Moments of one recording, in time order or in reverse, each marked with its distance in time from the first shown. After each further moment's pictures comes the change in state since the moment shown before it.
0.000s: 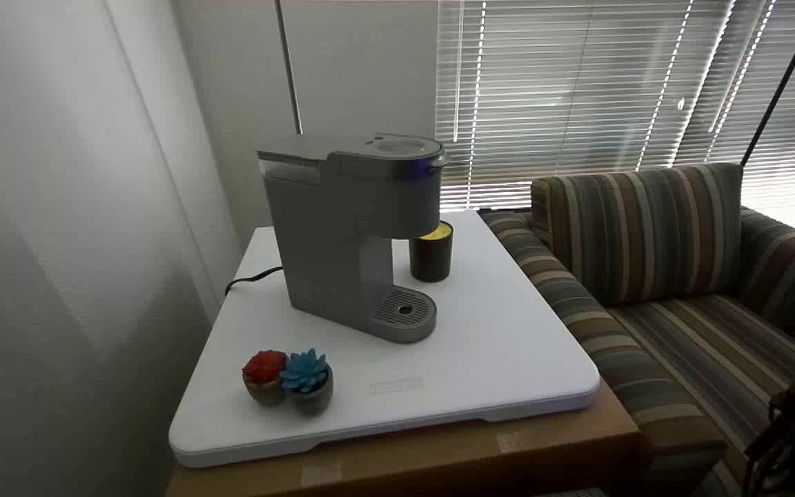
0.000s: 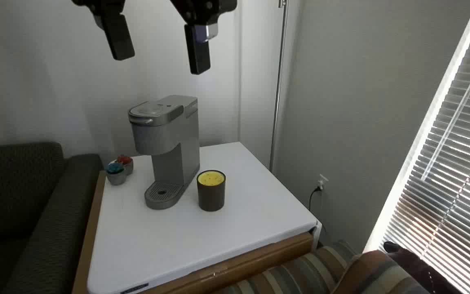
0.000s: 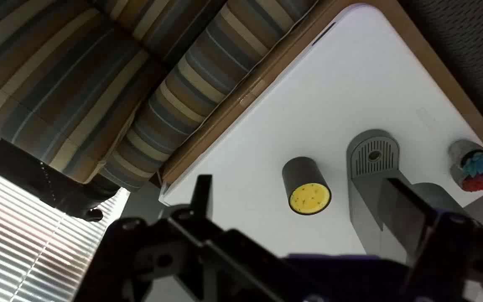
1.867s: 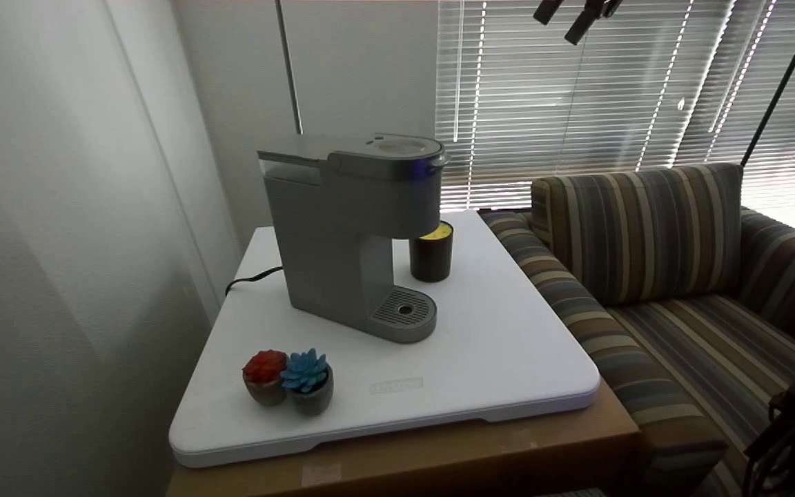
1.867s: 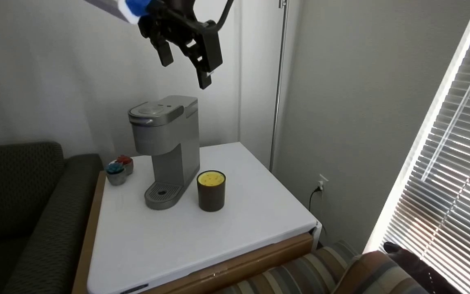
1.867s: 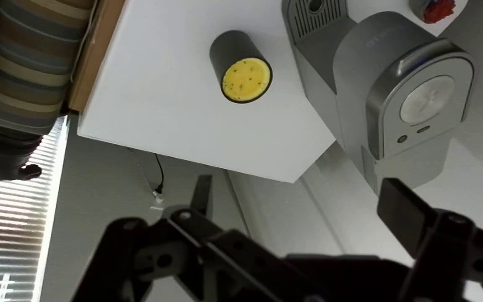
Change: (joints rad) arm 0.071 0.224 0.113 0.015 0.467 0.401 0.069
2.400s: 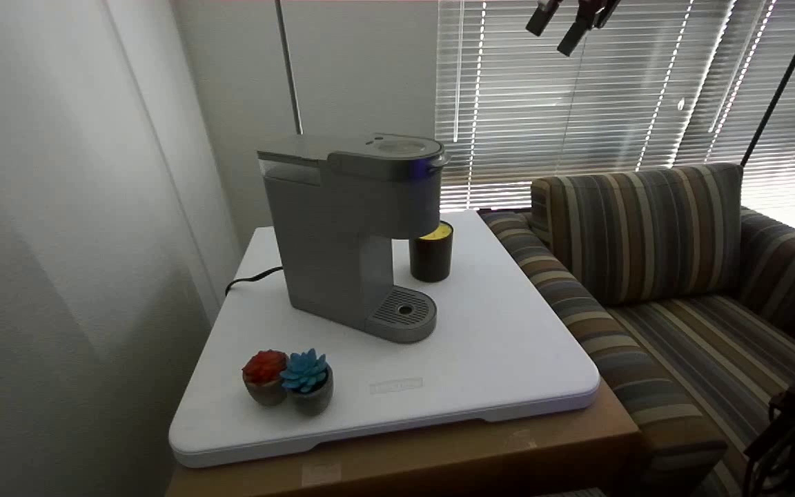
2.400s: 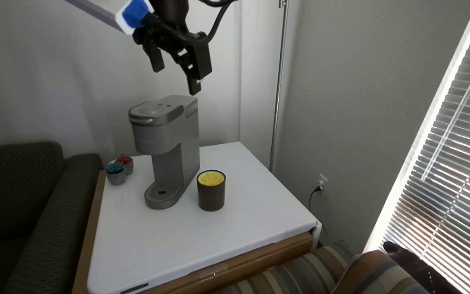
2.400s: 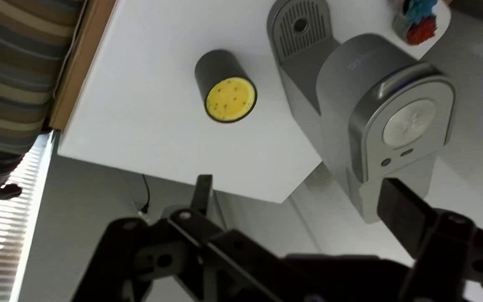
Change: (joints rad) arm -0.012 0.019 0.039 0.007 0.003 -0.046 0.005
